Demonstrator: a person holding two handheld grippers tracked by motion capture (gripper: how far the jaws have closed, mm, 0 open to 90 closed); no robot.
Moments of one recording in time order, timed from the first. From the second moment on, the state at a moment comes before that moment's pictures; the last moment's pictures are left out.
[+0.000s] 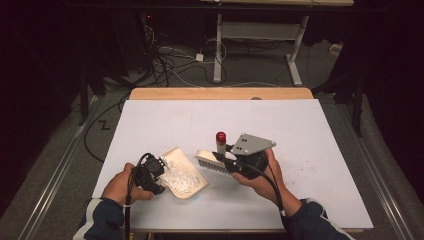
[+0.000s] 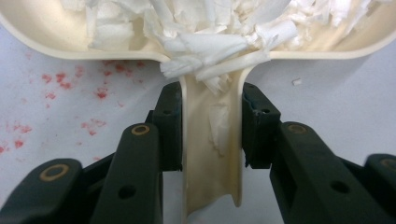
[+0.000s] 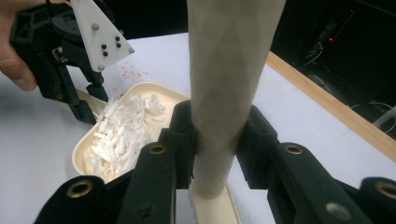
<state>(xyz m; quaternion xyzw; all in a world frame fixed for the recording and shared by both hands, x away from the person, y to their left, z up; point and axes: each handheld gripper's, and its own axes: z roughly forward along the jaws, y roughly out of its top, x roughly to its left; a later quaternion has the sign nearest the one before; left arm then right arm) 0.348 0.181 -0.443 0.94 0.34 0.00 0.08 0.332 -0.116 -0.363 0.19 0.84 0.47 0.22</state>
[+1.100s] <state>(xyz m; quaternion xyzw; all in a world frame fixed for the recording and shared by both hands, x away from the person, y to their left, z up) 0.352 0.187 -0.443 0.93 0.36 0.00 0.10 0.317 -0.265 -0.336 0.28 0.81 0.47 0.22</state>
